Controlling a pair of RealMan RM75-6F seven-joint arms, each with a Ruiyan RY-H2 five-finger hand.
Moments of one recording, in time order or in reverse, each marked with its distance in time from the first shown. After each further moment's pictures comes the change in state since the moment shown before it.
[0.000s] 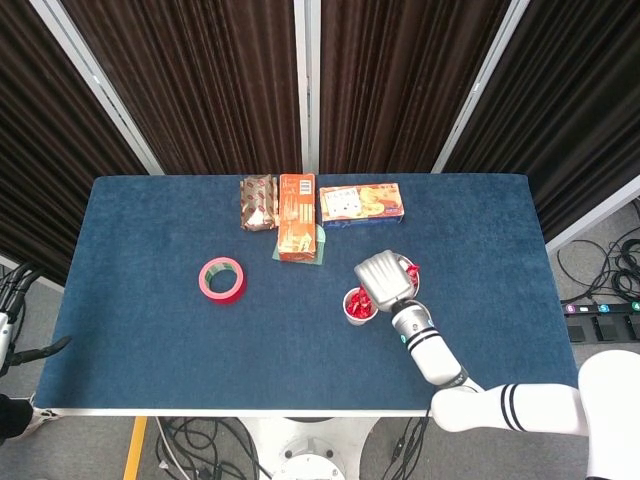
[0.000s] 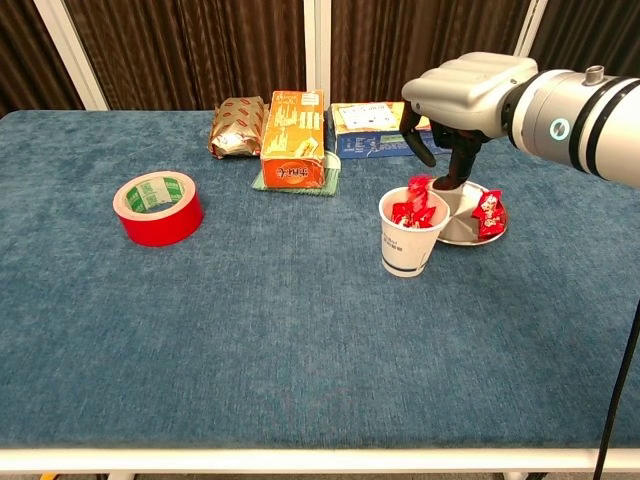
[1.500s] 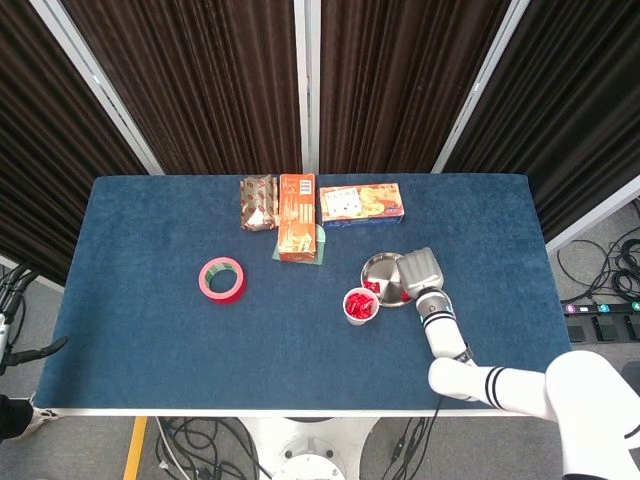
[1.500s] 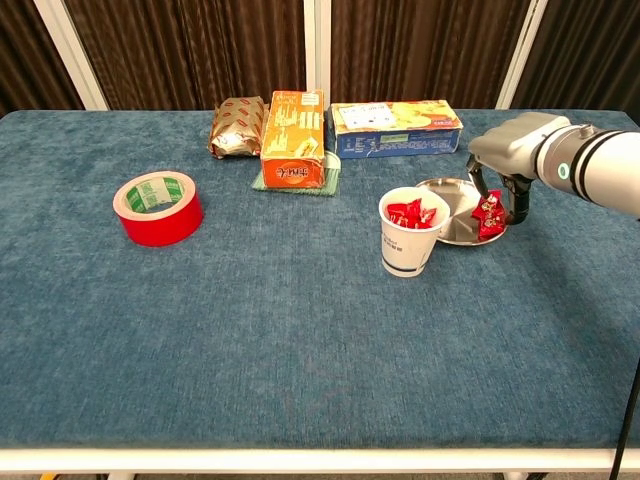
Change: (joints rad) left arm 0.001 -0.023 0.001 0.054 -0.010 -0.013 -0.045; right arm 0.019 -0.123 -0.055 0.369 0.316 -0.145 -0.108
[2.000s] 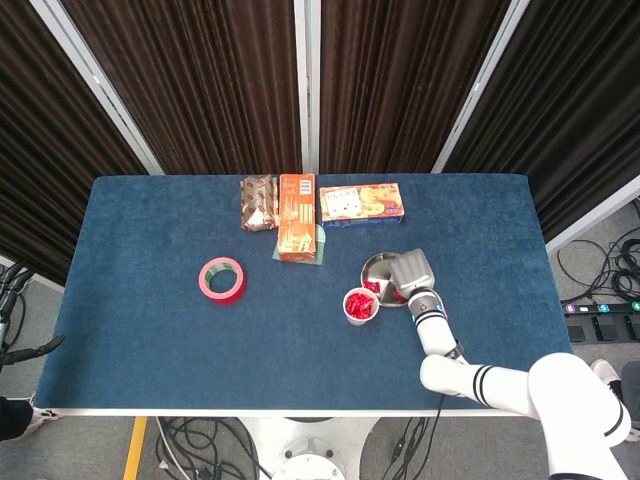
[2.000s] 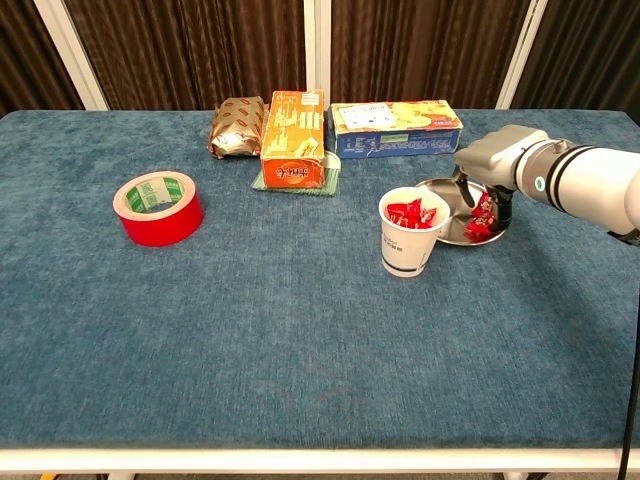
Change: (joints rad) left arm 0.000 -0.006 -0.004 0.024 -0.007 -0.003 -0.017; right arm 0.008 -0.076 0.008 0.113 -0.015 -0.054 0.013
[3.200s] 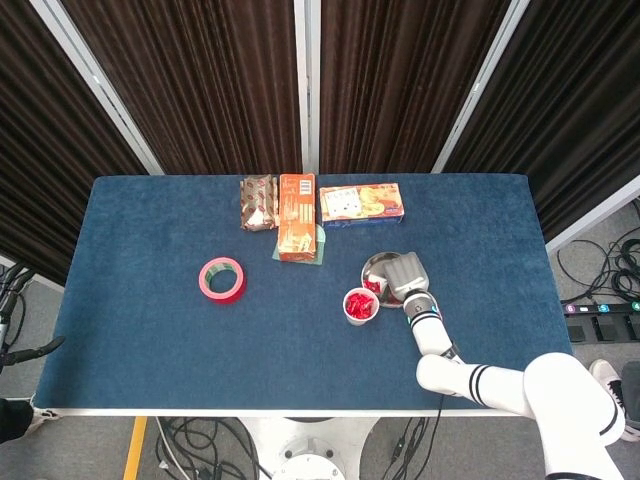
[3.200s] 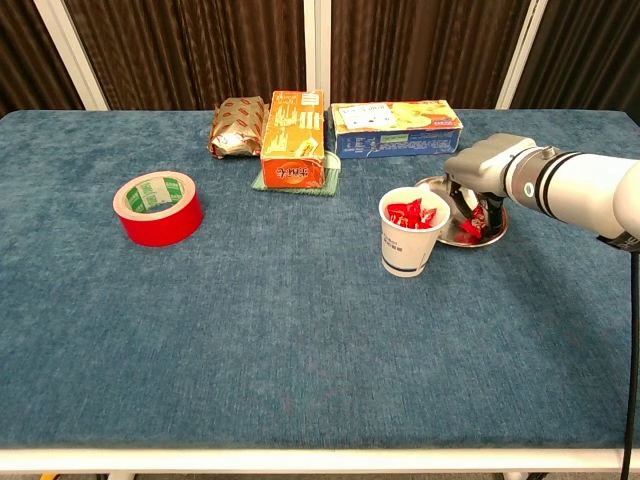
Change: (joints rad) left arm 0.002 -0.004 0.001 0.005 0.002 0.003 0.001; right arm 0.007 -0.014 -0.001 0.010 0.015 -0.037 -0.001
